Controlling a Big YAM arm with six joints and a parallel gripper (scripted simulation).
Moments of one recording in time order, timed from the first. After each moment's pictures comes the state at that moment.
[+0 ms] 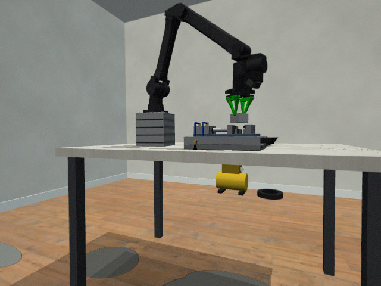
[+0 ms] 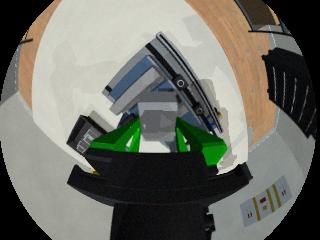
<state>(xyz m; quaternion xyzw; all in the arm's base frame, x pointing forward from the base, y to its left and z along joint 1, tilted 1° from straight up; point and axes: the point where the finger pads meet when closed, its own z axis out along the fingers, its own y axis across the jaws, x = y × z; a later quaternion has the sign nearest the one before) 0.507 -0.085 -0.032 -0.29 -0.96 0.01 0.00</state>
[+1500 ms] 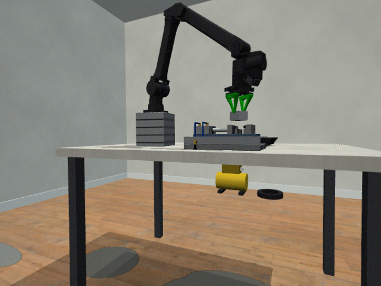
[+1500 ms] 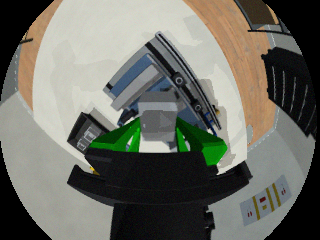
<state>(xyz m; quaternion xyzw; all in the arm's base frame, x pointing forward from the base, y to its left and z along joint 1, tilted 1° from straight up) 0.504 -0.085 -0.022 -0.29 -0.96 0.01 0.01</state>
